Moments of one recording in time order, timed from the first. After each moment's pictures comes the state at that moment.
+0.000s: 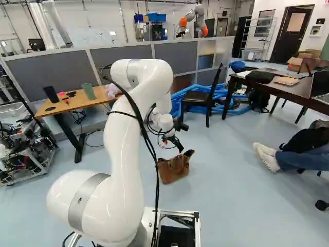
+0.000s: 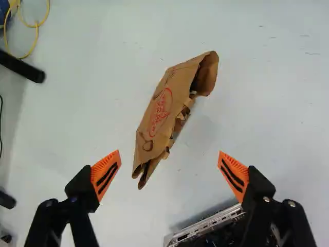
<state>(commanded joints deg) -8.5 -57.6 -68.0 24.5 3.9 0.0</state>
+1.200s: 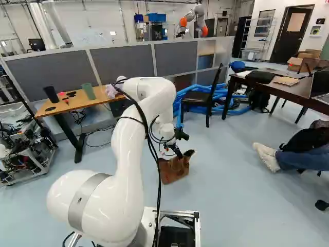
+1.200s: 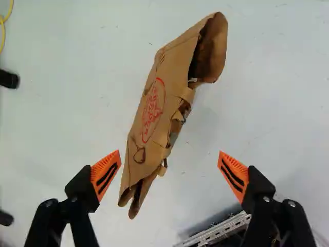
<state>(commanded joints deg) -8.5 -70.2 -77.4 24.5 3.9 7.9</state>
